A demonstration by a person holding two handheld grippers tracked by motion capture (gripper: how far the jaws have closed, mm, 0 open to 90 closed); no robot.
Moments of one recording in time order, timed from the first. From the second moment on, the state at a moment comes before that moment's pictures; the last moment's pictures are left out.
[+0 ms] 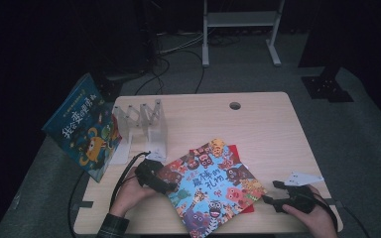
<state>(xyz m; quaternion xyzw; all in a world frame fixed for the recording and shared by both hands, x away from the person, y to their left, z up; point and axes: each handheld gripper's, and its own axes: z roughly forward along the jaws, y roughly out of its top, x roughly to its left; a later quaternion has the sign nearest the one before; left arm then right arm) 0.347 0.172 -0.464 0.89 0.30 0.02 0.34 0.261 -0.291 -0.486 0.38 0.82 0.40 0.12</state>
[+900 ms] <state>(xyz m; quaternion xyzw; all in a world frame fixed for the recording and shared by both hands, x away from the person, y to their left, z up) 0.345 0.170 -0.466 0.90 0.29 -0.01 0.33 0.308 -0.283 -0.483 0.38 0.83 0.39 0.14</state>
